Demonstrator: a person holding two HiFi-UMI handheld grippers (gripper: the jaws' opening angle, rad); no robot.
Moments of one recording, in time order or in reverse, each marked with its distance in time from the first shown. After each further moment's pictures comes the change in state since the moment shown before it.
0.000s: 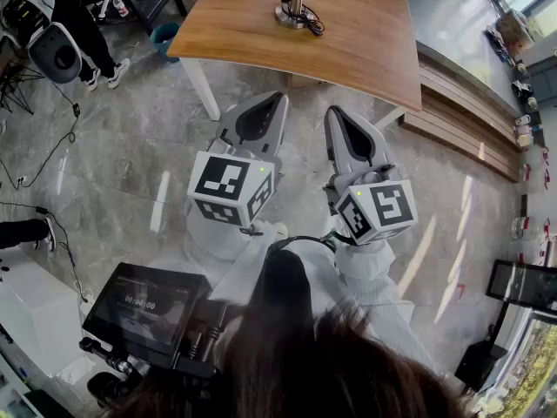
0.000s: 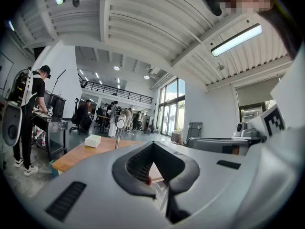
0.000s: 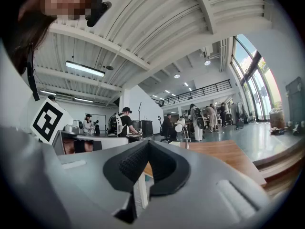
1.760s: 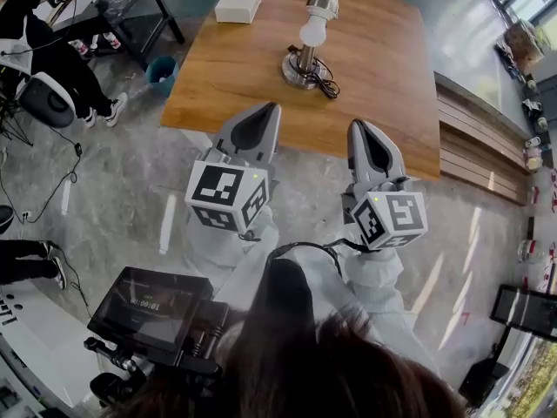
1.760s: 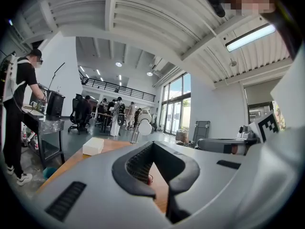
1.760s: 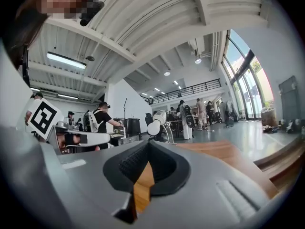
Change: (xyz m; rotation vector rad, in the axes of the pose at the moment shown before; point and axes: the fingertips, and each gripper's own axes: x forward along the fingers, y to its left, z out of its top) left arm 0.178 0.155 0.013 -0.009 0.025 0.015; right arm 0.183 -0.147 -0.016 0.028 0.019 -0.136
